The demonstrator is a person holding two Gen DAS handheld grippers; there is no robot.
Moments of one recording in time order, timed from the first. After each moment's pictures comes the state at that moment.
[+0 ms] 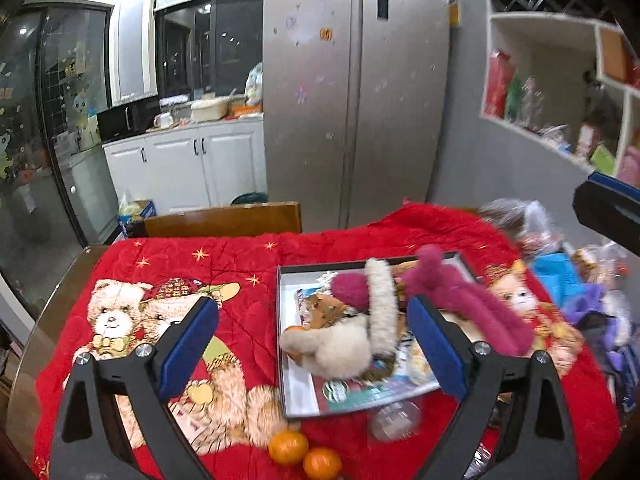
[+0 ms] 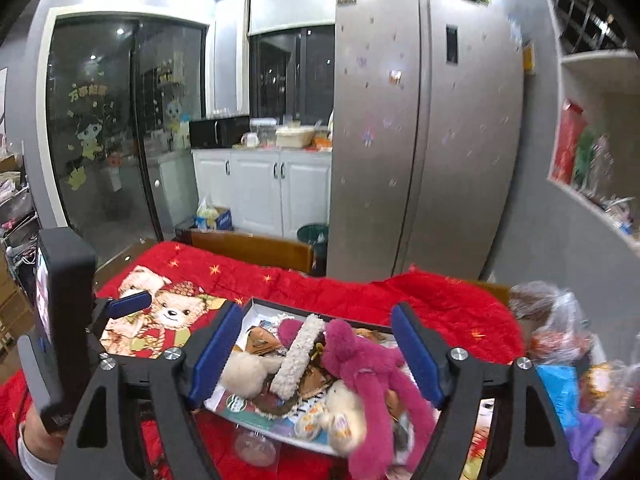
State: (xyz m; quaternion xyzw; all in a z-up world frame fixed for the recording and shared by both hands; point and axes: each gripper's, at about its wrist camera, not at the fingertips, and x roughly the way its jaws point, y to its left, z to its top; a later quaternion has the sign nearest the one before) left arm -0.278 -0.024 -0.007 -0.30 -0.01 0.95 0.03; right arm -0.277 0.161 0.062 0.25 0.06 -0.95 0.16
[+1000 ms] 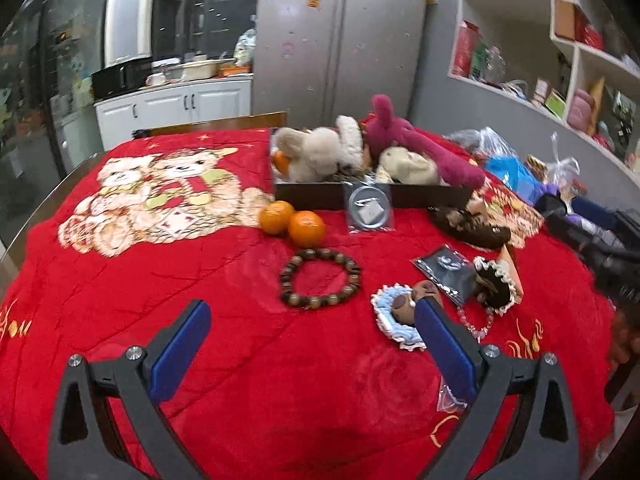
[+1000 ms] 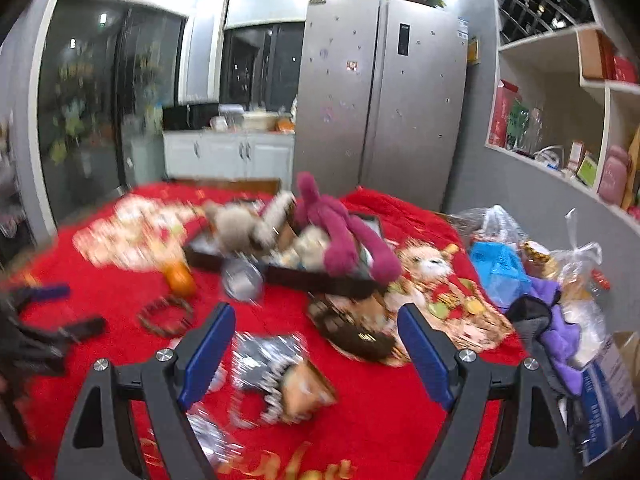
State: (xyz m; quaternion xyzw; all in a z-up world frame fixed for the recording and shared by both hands) left arm -0.084 -0.025 -0.119 -0.35 -0.02 0.93 0.07; right arm -0.090 0.208 -0.054 0.26 0.09 -0.96 0.07
